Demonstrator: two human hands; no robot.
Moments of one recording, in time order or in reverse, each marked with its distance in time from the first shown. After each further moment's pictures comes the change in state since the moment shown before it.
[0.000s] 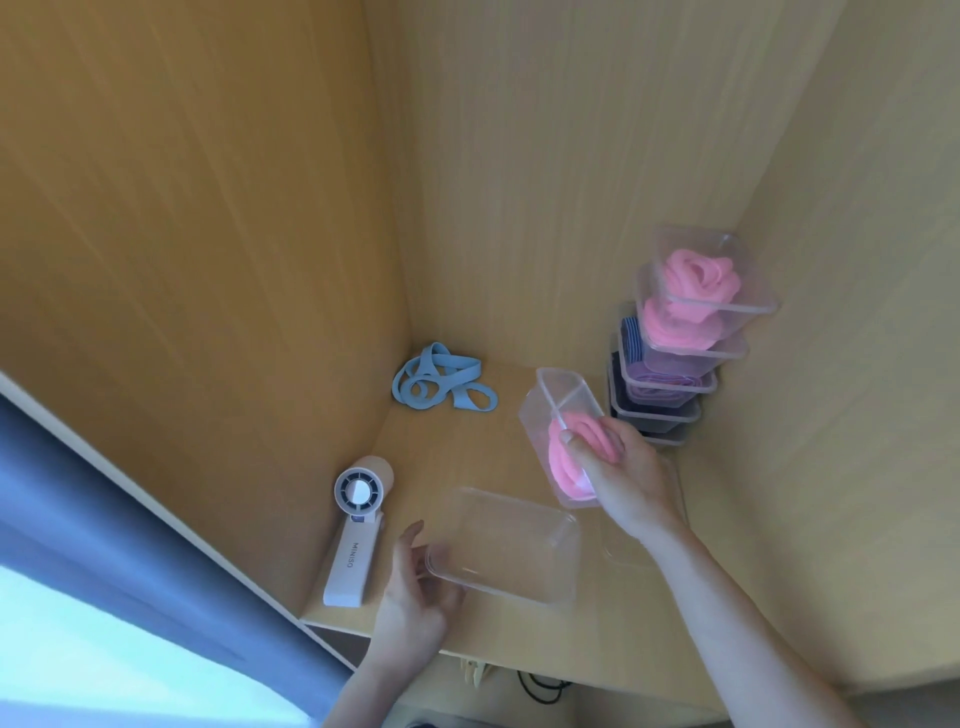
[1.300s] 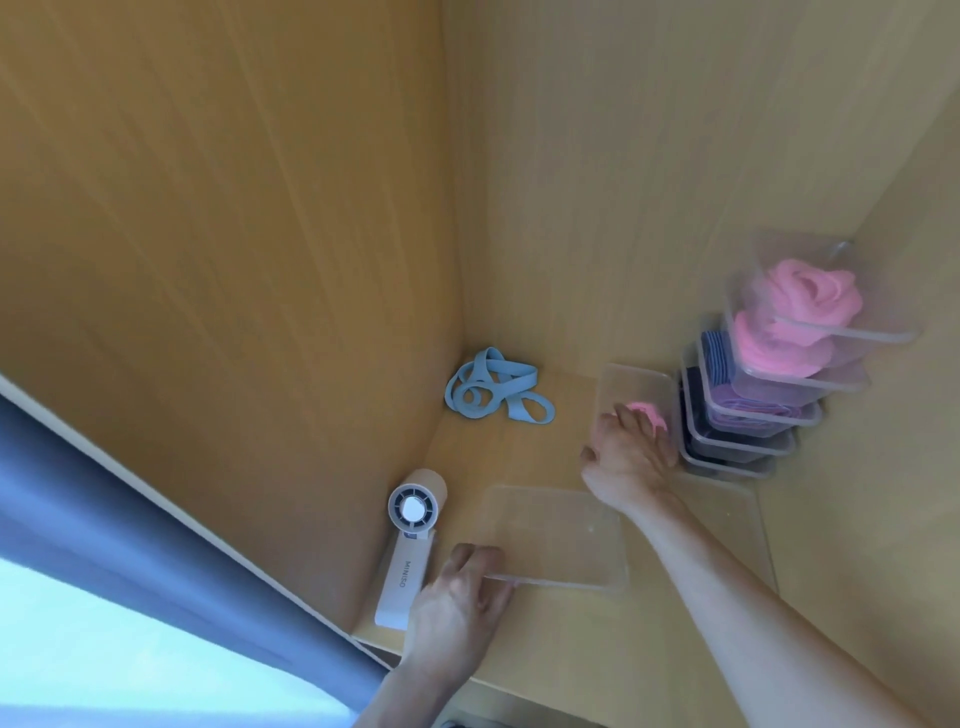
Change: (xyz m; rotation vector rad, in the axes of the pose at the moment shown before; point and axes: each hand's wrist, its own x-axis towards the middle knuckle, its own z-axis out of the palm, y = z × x) left_hand 0.025 0.016 -0.017 0.669 -0.061 0.125; right_hand 0.086 0.006 0.079 -0.921 -0.129 -0.172
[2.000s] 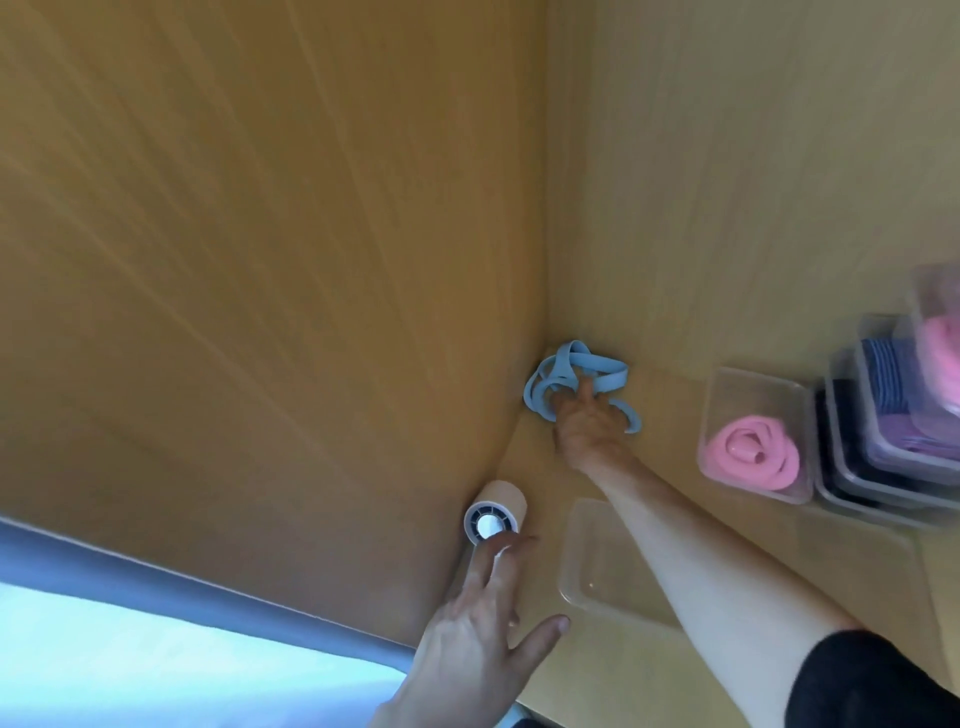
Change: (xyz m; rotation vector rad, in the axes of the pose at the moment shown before) left_hand -0.010 0.001 -0.081 -0.078 -0.074 0.003; right_hand 0.084 -0.139 0.051 -0.111 -0.249 -0.220
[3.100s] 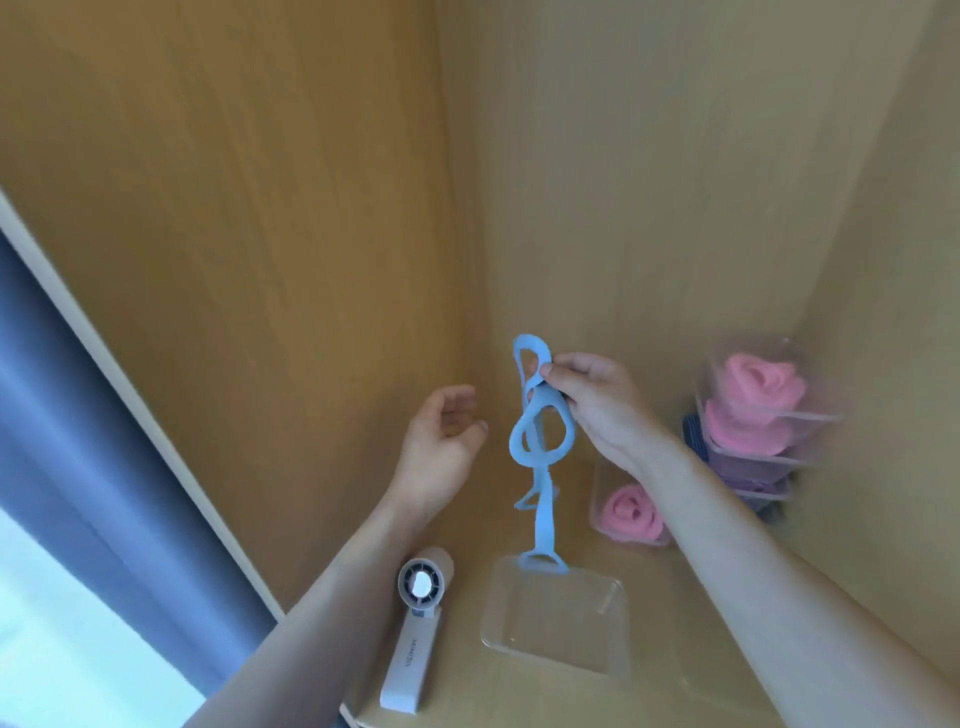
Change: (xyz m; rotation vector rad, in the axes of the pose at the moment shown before) left_hand 0.089 0.129 -0.105 -0.648 0.388 0.121; right_hand -0.160 0.057 -0.190 1.511 0.299 -0.346
